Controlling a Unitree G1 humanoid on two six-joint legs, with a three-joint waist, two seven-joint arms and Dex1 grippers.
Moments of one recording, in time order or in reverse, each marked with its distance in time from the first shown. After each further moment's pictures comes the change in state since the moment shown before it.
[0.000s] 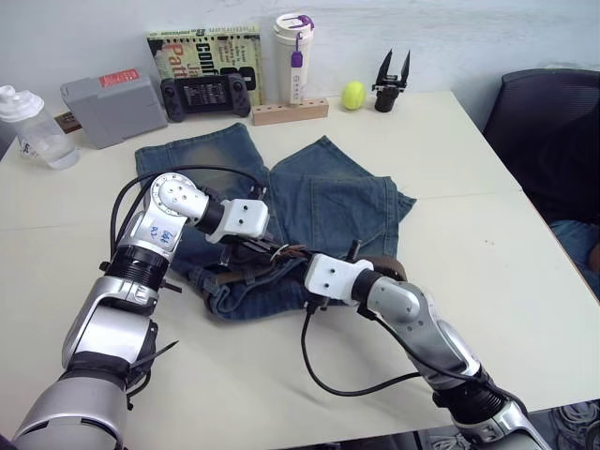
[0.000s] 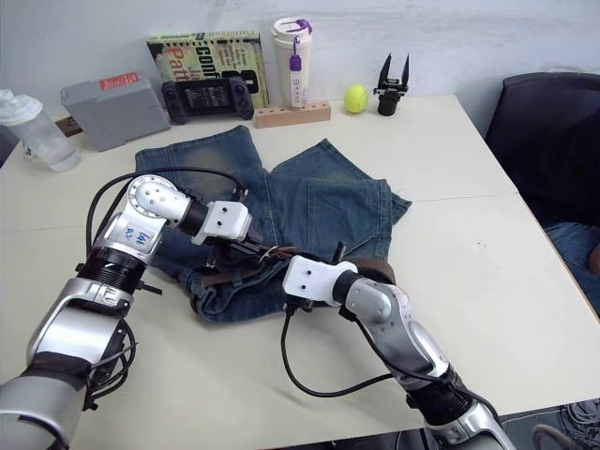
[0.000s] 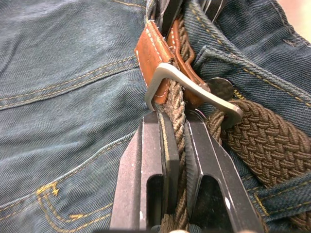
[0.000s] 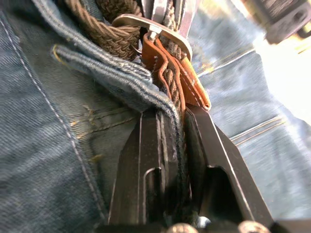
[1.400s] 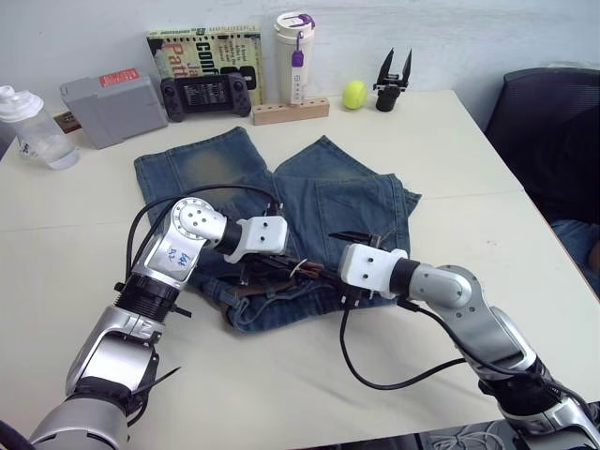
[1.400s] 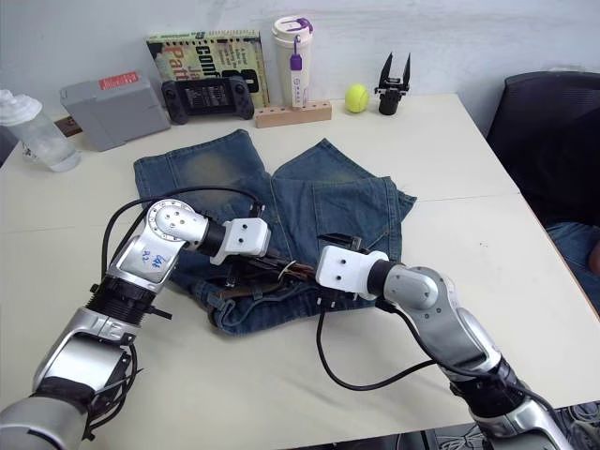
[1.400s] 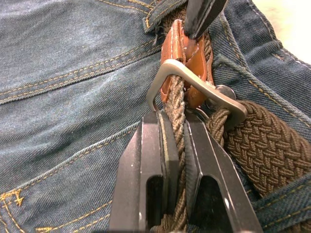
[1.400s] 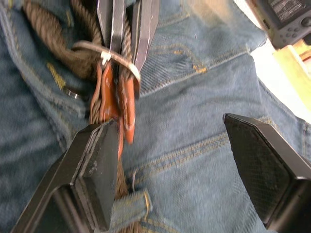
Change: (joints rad) left arm 0.188 0.026 -0.020 -0.345 -0.001 0.336 0.146; right arm -0.051 -0.249 -0.037 -0.037 0.056 -0.120 0.050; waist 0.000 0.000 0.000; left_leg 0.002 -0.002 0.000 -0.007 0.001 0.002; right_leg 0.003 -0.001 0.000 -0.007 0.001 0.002
